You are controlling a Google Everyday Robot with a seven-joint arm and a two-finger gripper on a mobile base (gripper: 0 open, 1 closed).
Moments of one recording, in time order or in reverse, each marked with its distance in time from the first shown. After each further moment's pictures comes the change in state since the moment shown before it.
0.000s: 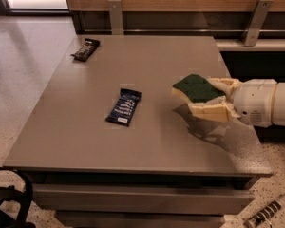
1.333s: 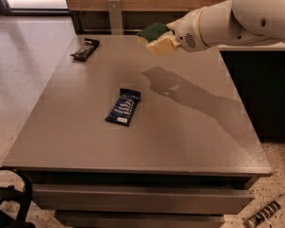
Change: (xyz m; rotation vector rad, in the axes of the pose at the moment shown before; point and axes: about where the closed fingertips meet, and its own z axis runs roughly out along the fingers) arm -0.118 -0.090 0.128 0.078 0.116 -0.060
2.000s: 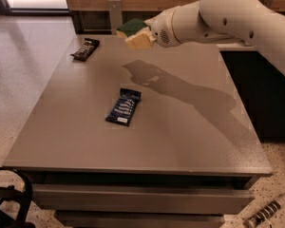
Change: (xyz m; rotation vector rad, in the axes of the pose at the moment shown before) arm -0.035 0.002 0.065 -0.046 -0.082 0.003
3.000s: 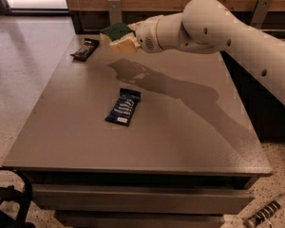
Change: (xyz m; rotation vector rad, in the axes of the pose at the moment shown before) arm -0.008 0.018 0.049 -0.075 -0.103 -0.019
